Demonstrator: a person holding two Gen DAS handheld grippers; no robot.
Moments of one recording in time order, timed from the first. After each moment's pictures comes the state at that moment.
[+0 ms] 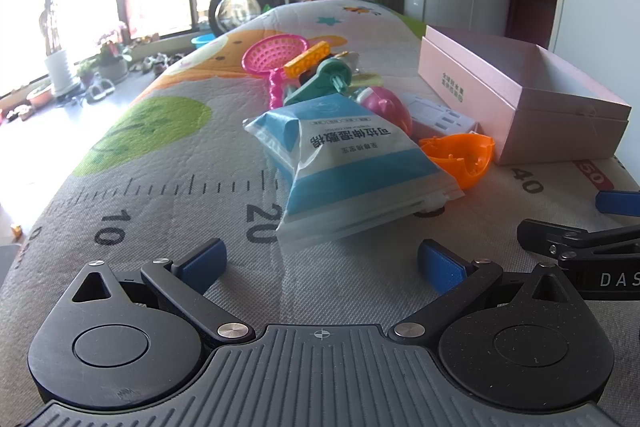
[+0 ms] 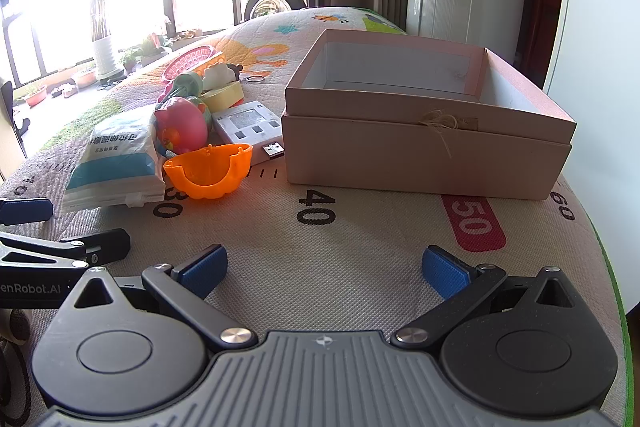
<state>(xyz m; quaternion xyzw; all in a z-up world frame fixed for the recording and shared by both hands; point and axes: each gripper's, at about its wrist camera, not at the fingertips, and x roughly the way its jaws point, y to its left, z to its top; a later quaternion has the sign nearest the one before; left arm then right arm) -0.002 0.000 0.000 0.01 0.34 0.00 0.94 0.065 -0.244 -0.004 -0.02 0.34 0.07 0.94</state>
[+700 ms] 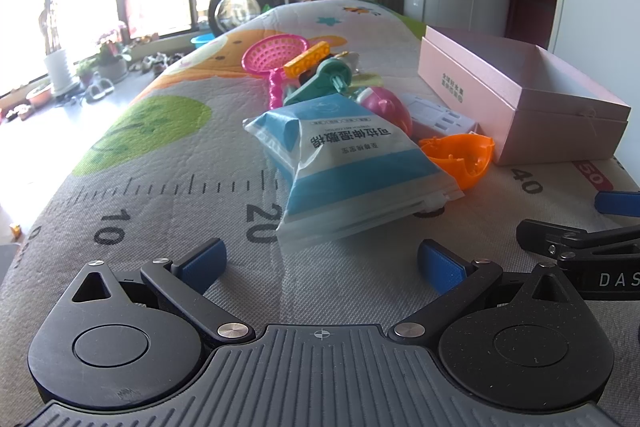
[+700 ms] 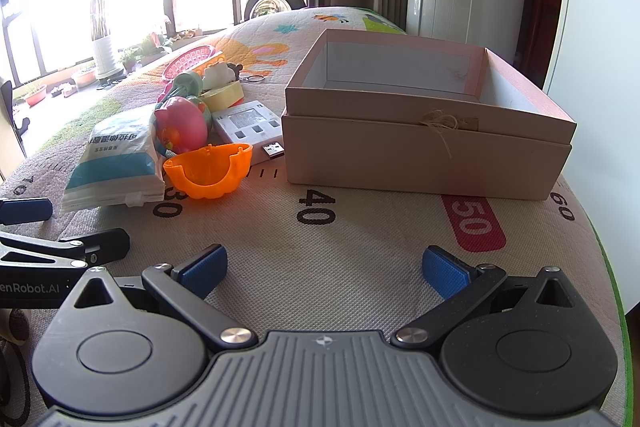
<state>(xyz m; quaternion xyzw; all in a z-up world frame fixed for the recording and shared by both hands) -0.001 0.000 0.000 0.01 0.34 0.00 0.94 0.066 -0.244 -0.004 -0.02 0.34 0.07 0.94</state>
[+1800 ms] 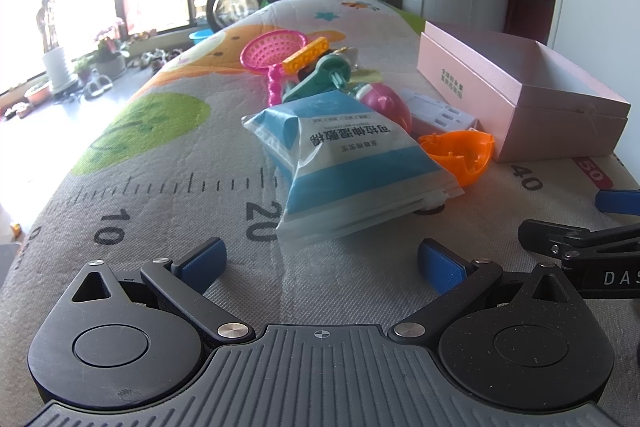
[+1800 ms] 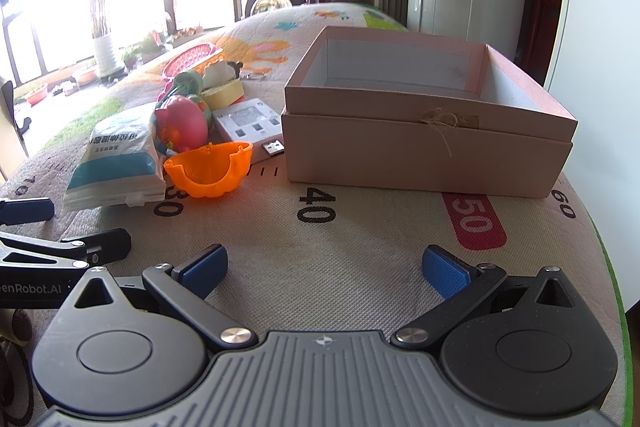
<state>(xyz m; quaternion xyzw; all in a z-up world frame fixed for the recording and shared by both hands) 0.001 0.004 0.001 0.01 0.36 0.00 0.93 0.066 -0.244 -0.006 -0.02 0.35 0.08 0.93</state>
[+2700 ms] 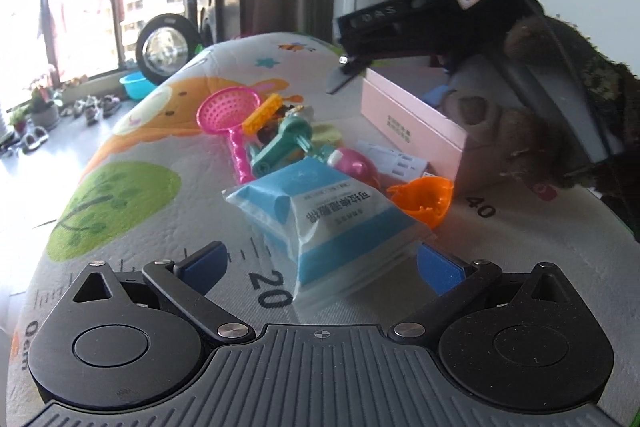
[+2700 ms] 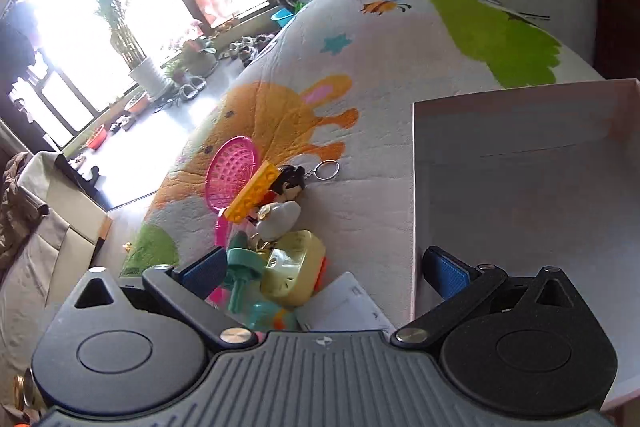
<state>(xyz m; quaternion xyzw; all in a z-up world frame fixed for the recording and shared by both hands) 0.008 0.033 0.034 0.03 0.31 -0.13 0.94 0.227 -0.204 0.056 0.13 0.43 0.16 0.88</state>
